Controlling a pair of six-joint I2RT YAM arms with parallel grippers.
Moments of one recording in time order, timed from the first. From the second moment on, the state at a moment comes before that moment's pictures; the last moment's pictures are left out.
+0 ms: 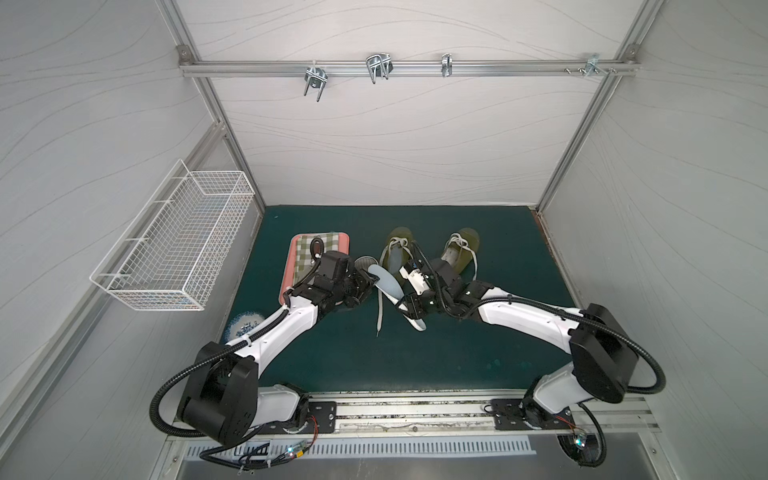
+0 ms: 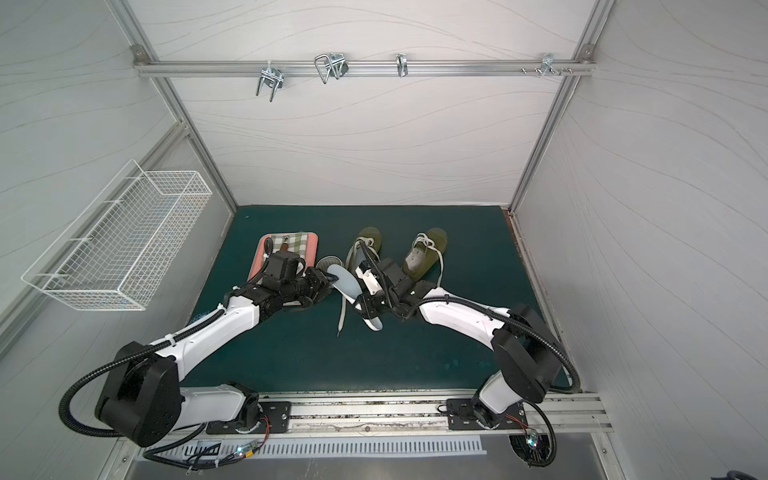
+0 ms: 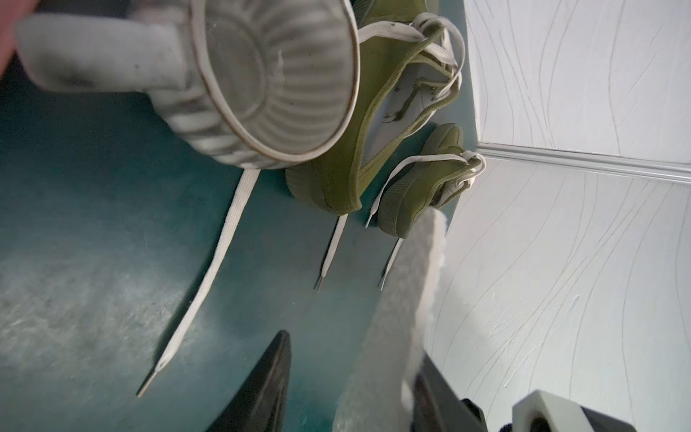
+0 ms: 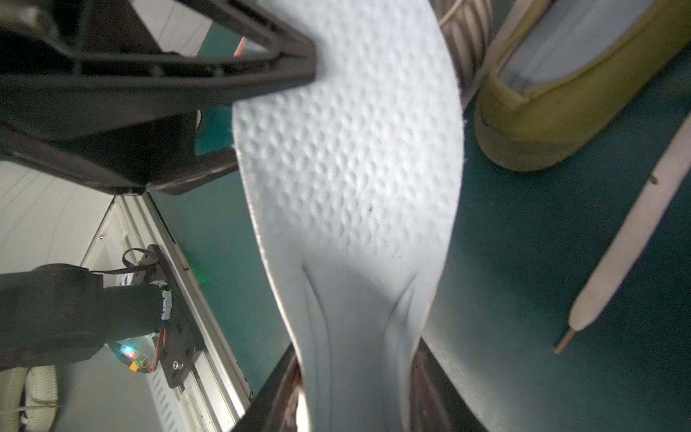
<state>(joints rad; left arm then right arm) -0.36 1.30 0.78 -0.22 0.36 -1.21 0.86 1.52 0.99 -0.27 -0.32 0.38</state>
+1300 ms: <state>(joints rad) -0.65 2.19 1.90 -0.63 0.30 -0.67 0.16 1.04 0.92 -0.83 -0.38 0.31</state>
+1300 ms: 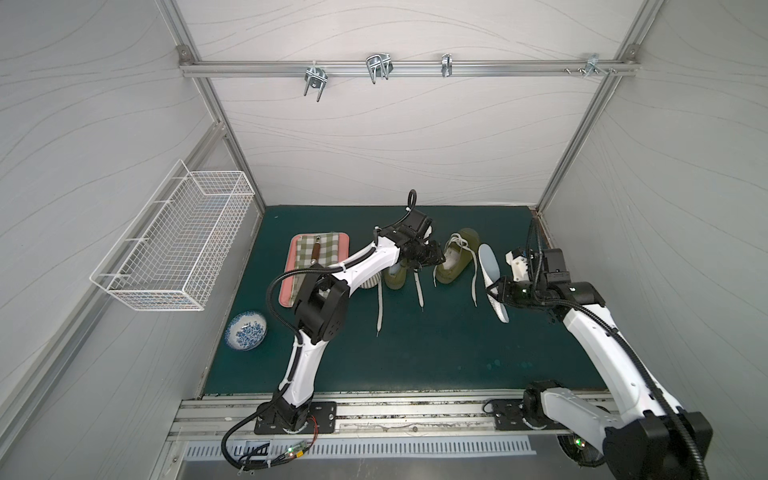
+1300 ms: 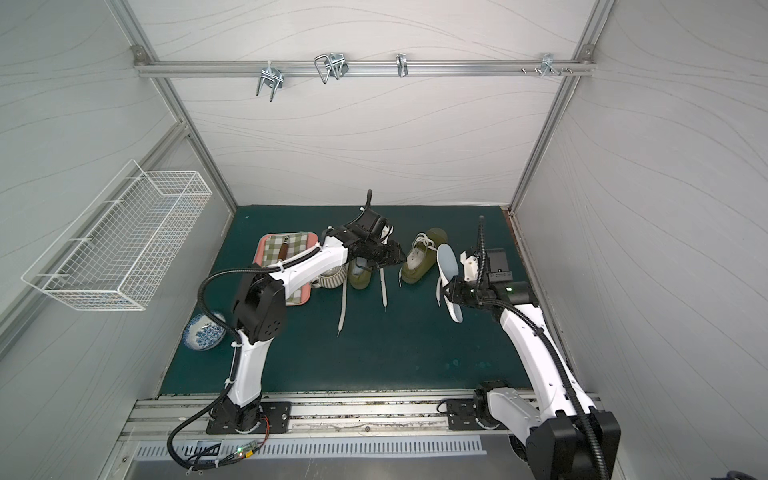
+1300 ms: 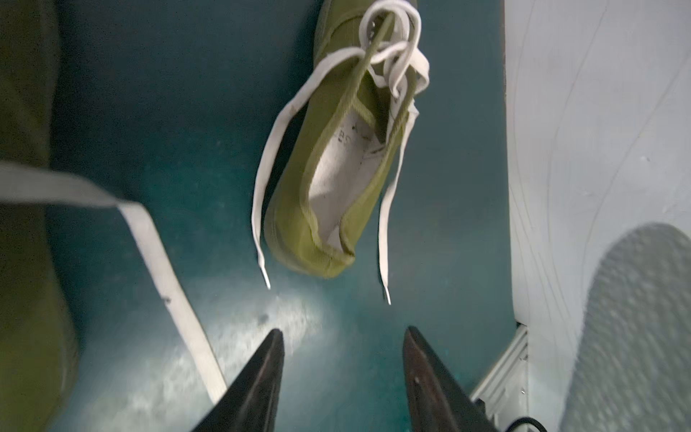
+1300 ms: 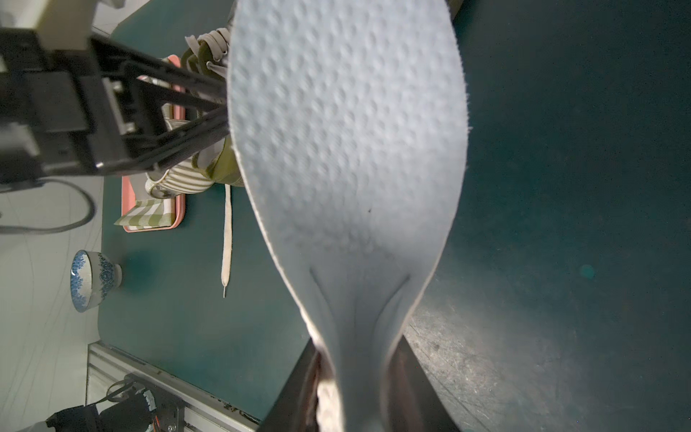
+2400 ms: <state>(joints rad) -0.68 2.53 2.30 -0.73 0.17 -0.63 0.09 0.99 0.94 -0.87 -0.48 0.30</state>
